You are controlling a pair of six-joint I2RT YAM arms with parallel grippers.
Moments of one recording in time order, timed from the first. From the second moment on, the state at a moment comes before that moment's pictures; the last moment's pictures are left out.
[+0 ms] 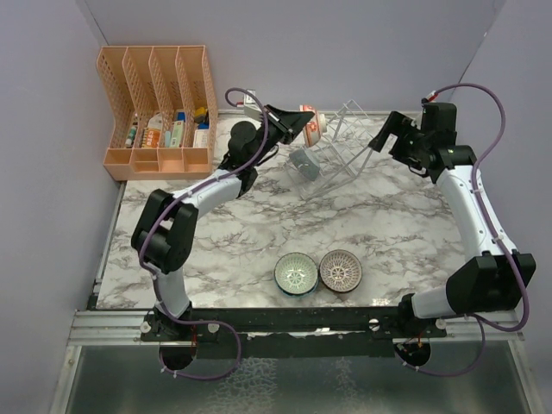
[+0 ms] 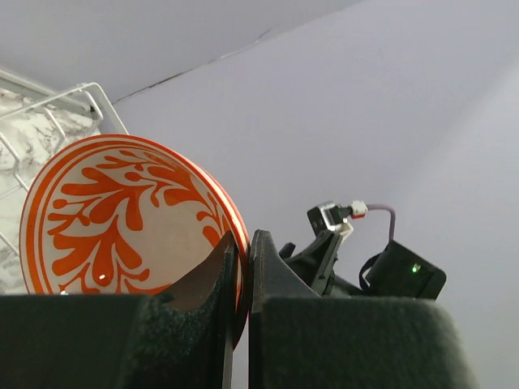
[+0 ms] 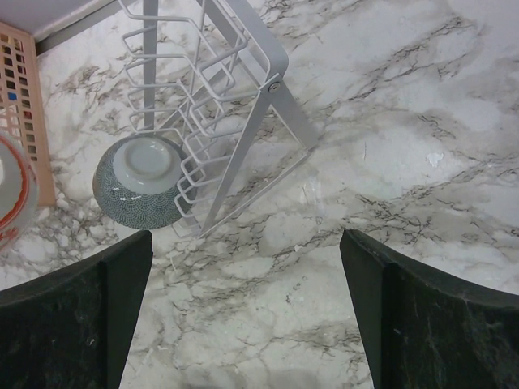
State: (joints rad) left arm -0.52 1.80 1.30 0.74 0.22 -1.31; right arm 0.04 1.42 1.39 -0.60 -0.11 0.44
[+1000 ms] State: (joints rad) left arm -0.54 2.05 1.31 1.04 0.05 -1.60; right arm 0.04 1.45 1.39 -0.60 -0.14 0.42
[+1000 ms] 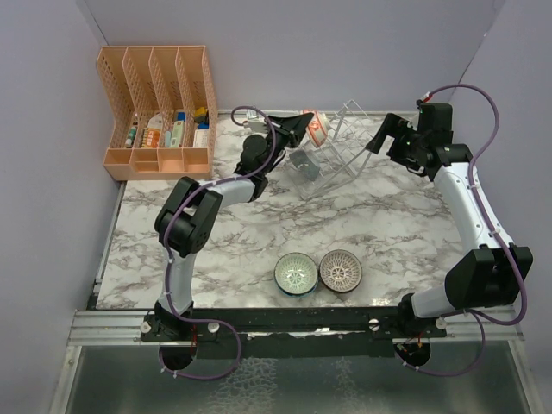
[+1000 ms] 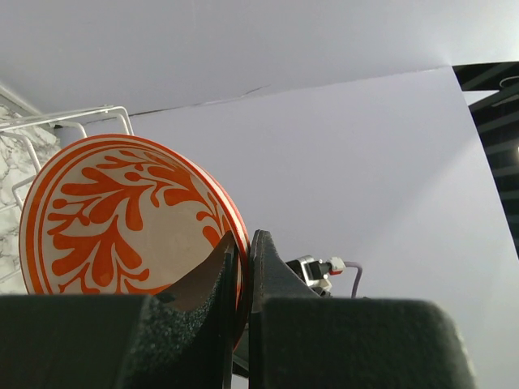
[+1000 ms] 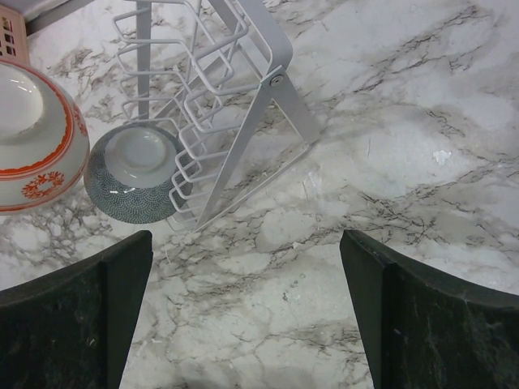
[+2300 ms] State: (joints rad) left arm -0.58 2.18 1.27 1.09 -0.01 -1.68; right arm 0.04 1.45 1.35 -0.59 -0.20 0.41
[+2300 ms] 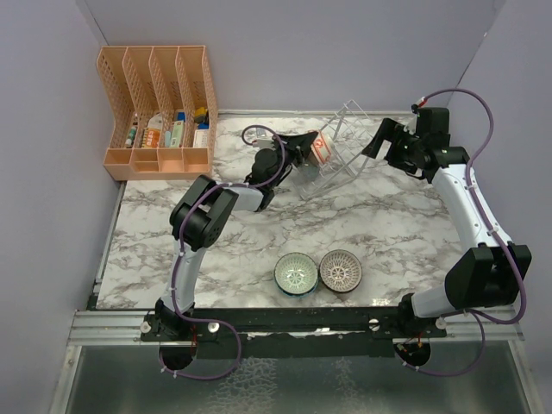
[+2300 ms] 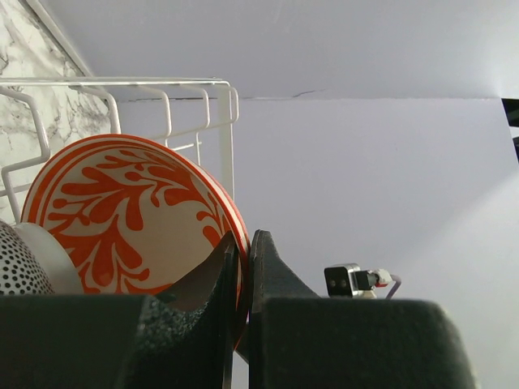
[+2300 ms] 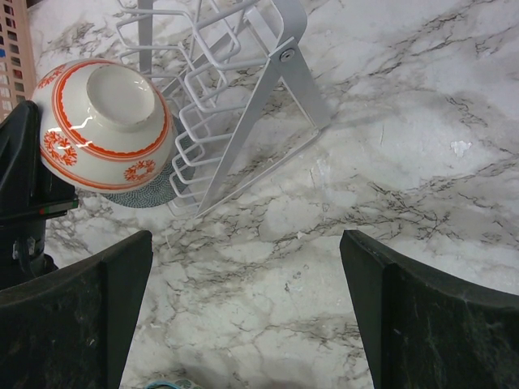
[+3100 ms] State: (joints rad) left arm -0.57 2.18 1.28 1.00 0.01 -1.68; right arm 0.04 1.45 1.34 -0.57 -0.22 0.40
